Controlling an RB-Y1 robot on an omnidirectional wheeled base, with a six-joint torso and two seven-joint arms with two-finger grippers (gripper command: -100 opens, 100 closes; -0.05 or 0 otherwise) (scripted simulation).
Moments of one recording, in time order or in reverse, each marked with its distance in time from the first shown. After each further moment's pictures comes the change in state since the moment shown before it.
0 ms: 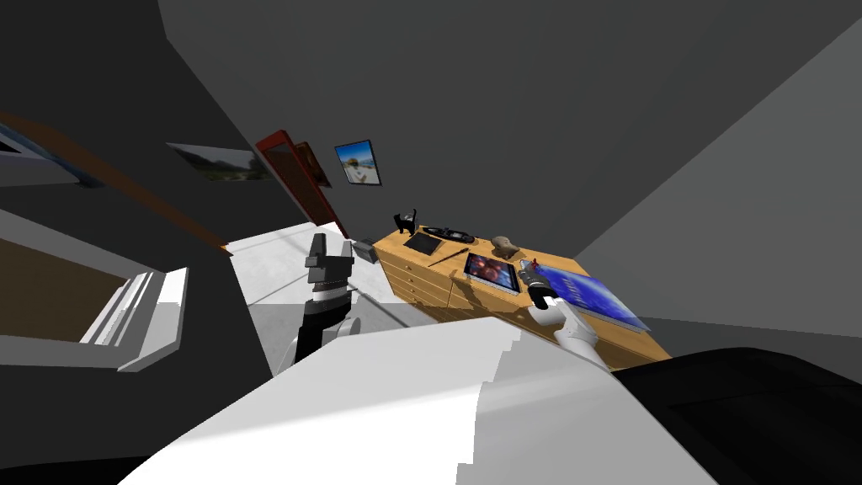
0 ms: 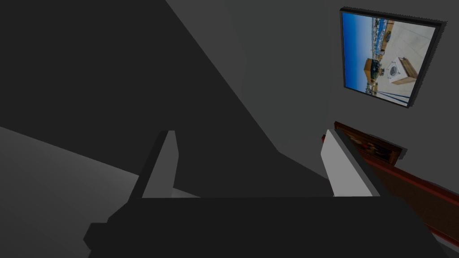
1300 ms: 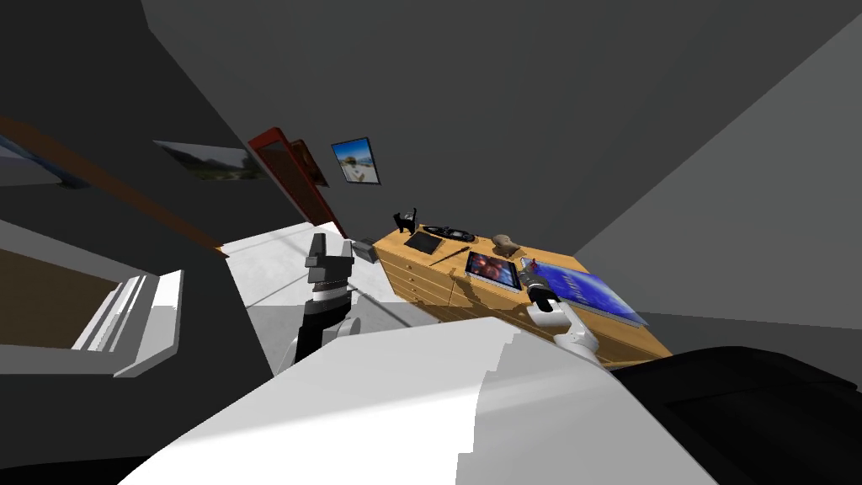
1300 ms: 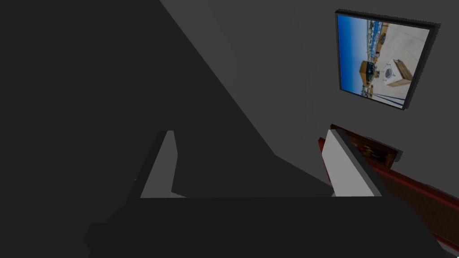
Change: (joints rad) left arm 0.000 0.000 0.000 0.000 0.000 0.000 0.000; right arm 0.032 0.051 -0.024 -0.070 -0.187 -0.013 0.215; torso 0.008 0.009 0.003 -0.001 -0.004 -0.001
